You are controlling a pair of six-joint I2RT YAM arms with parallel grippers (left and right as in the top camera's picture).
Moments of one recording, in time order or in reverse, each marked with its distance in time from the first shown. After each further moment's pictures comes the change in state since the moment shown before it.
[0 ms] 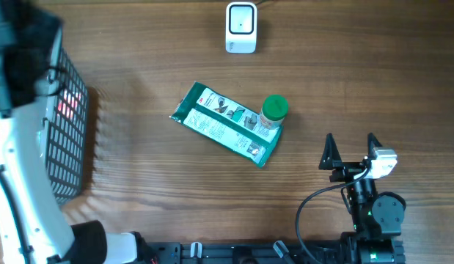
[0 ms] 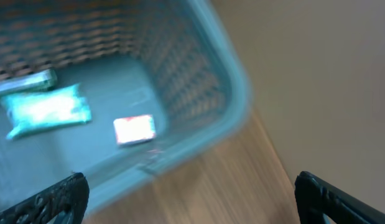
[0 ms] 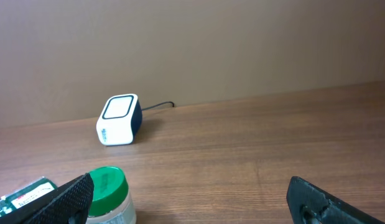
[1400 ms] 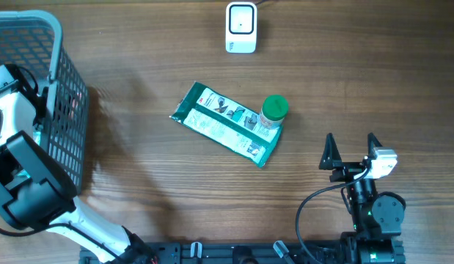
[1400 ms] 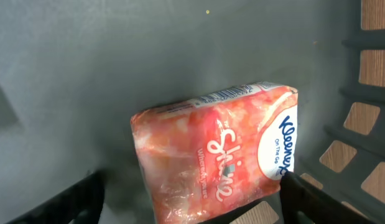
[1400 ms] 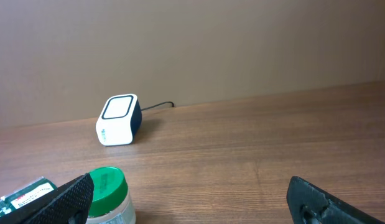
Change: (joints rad) left arm 0.384 0.386 -0.766 0.679 0.573 0.266; right arm 0.000 0.000 0.000 0.000 0.002 0.000
